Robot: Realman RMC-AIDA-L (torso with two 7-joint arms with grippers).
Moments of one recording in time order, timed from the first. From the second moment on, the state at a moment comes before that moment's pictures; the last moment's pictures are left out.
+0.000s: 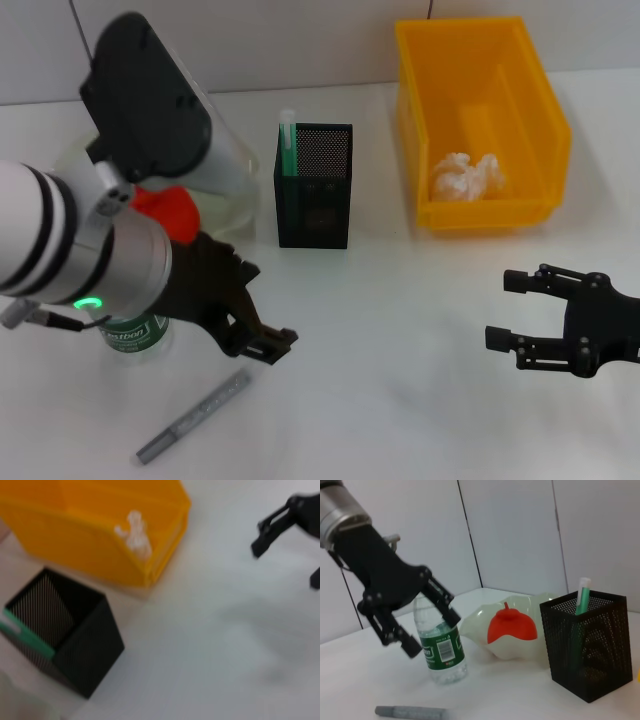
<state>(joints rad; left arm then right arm) -0.43 -2.07 1.71 1.79 2.47 1.53 -2.55 0.26 2.03 -0.72 -0.65 -1.86 -1.64 1.16</state>
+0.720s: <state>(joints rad) -0.48 -2.07 1.86 1.70 2.61 1.58 -2.83 0.27 2.03 -0.72 -0.65 -1.85 -1.60 1.14</state>
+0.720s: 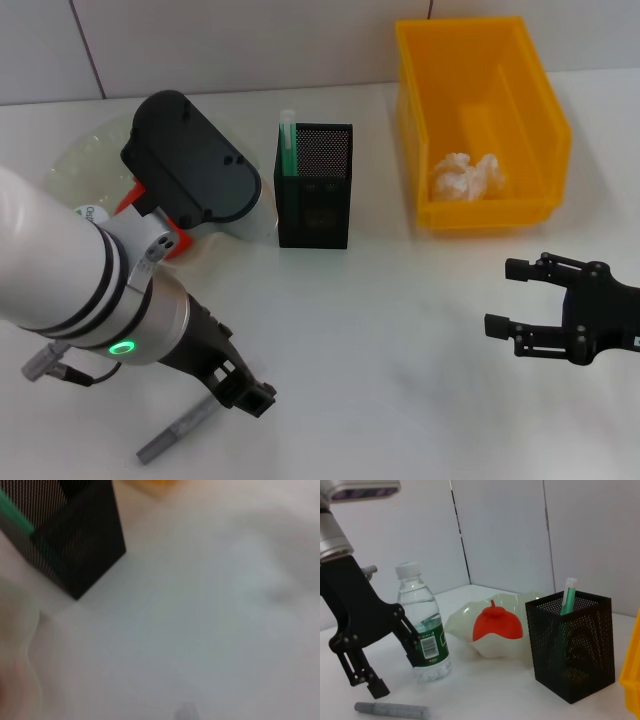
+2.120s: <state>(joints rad) -0.53 -2.08 1.91 1.50 2.62 1.50 -2.88 0.28 2.03 -0.73 -0.63 -1.91 -1.71 1.06</state>
